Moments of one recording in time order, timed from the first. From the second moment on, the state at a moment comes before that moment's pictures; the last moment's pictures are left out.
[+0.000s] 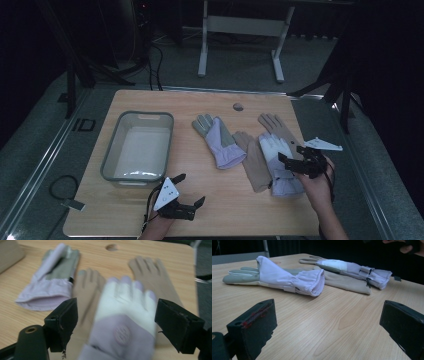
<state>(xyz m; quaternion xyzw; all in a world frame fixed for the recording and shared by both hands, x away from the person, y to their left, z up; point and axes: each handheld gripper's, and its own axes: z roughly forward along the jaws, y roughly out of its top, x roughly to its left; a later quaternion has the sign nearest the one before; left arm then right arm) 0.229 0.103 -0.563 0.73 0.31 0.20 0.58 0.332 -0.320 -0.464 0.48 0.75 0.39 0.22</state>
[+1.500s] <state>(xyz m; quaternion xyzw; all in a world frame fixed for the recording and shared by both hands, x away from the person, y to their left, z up) 0.229 0.104 -0.563 0.73 0.30 0.19 0.58 0.459 -0.151 -0.508 0.36 0.86 0.34 0.11</state>
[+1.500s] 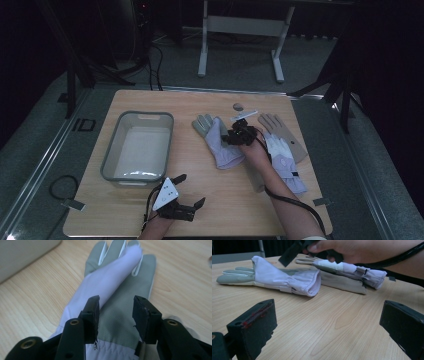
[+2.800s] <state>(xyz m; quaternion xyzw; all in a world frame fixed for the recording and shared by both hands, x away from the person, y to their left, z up) 0.229 0.104 -0.563 0.73 0.30 0.19 0.58 0.384 -0.146 -0.507 0.51 0.75 0.41 0.13</state>
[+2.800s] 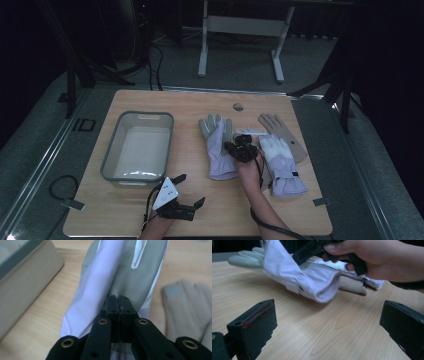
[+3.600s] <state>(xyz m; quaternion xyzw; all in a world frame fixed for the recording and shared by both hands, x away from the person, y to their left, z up) 0.229 0.103 -0.563 0.73 0.30 0.19 0.58 0.356 -0.155 -0.545 0.56 0.72 0.39 0.13</state>
